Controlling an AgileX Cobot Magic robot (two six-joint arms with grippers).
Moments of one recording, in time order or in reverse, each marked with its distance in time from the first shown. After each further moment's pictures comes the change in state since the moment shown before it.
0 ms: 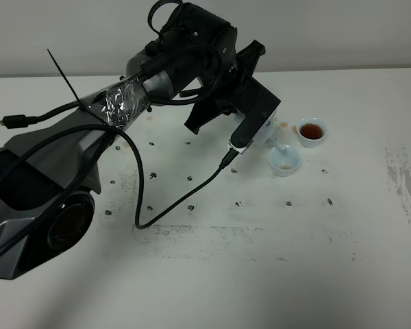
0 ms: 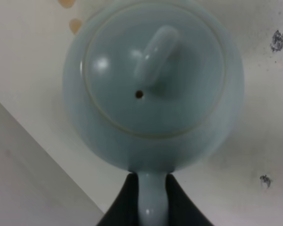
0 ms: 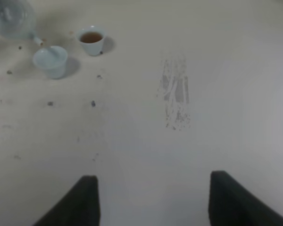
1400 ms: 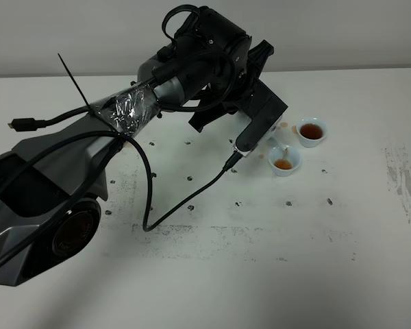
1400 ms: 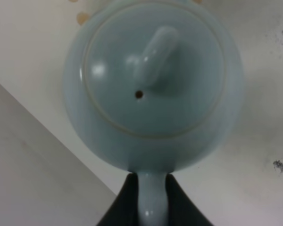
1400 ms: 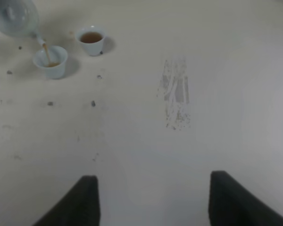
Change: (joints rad) left arm -0.034 -0.002 0.000 0.095 -0.015 -0.026; right arm 0.000 0.000 0.000 0.000 0.000 0.000
